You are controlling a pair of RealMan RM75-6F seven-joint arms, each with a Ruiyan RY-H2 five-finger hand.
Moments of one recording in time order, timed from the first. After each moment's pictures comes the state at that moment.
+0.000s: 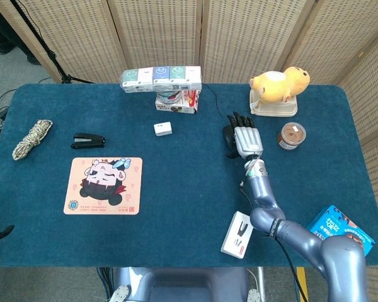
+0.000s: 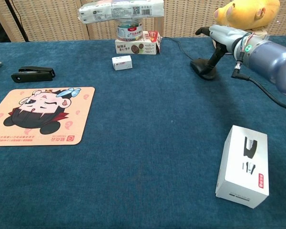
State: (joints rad) left arm -0.02 -1.04 -0.06 -1.71 1.35 1.45 -0.02; right arm 0.93 -1.85 0.45 -0.79 -0.93 0.78 -0.24
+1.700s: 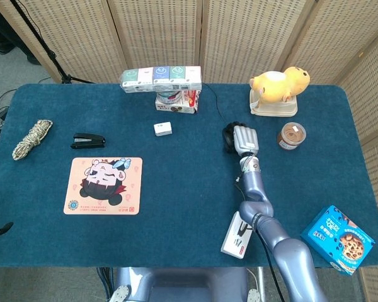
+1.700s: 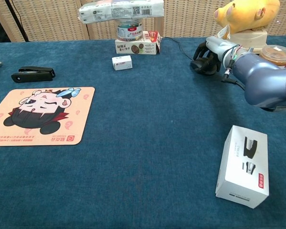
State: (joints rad) left arm -0.04 -1.04 -0.08 -1.71 1.28 1.41 -0.01; right arm 1.09 -2.12 0.46 -0.21 -1.04 0.61 0.12
